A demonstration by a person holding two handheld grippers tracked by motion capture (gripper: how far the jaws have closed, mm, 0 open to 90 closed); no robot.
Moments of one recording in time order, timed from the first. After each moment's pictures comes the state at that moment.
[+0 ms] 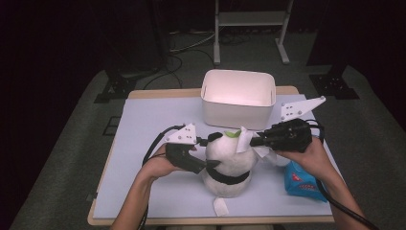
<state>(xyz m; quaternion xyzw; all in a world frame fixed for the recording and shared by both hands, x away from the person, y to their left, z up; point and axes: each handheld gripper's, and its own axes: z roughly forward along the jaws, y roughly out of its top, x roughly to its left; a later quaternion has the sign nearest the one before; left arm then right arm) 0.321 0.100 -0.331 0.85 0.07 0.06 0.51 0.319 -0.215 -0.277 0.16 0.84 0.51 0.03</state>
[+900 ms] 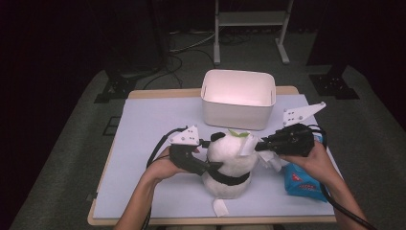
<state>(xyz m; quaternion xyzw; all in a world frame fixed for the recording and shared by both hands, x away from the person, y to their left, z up) 0.324 0.095 -0.347 0.85 0.09 0.04 0.52 0.321 -0.228 -0.297 0.18 0.85 0.49 0.02</state>
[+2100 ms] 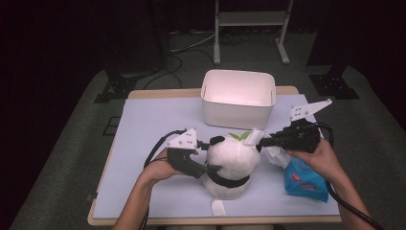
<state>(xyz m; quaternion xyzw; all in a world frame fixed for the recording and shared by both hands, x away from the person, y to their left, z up) 0.319 0.099 -0.347 0.85 0.06 0.04 0.52 0.337 -0.253 -0.309 0.23 0.85 0.48 0.01</state>
